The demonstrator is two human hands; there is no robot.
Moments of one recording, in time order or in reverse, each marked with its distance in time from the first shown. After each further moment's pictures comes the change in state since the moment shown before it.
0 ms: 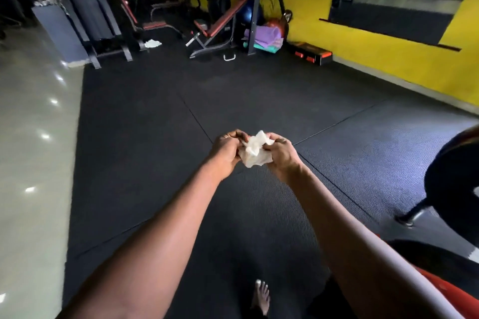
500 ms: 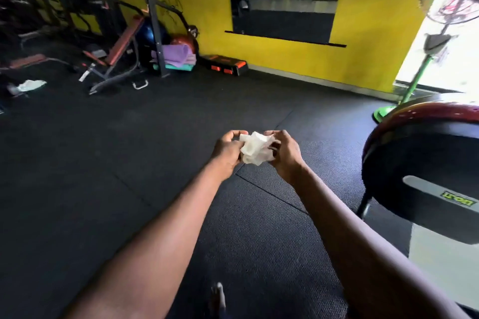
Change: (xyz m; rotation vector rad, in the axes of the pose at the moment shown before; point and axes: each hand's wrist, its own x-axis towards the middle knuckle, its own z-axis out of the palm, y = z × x) left_hand 0.279 0.052 0.227 0.207 -0.349 -0.025; right_hand 0.211 -0.127 -0.198 0.147 0.525 -0.095
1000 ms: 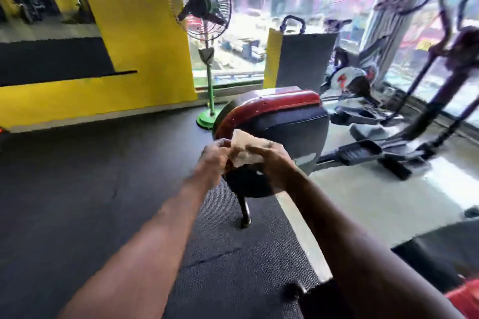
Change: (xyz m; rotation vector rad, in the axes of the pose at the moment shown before) left_hand 0.184 0.043 0.336 0.075 -1.026 -0.106; right_hand 0.086 -0.146 -0.212 -0.031 0.691 -0.351
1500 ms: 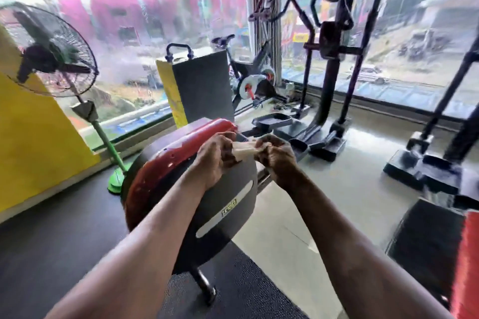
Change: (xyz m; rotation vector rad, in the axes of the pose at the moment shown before) left_hand 0.237 0.043 0.271 0.036 -0.438 -0.083; right_hand 0.151 -0.075 -0.268 0.104 0.603 -0.276
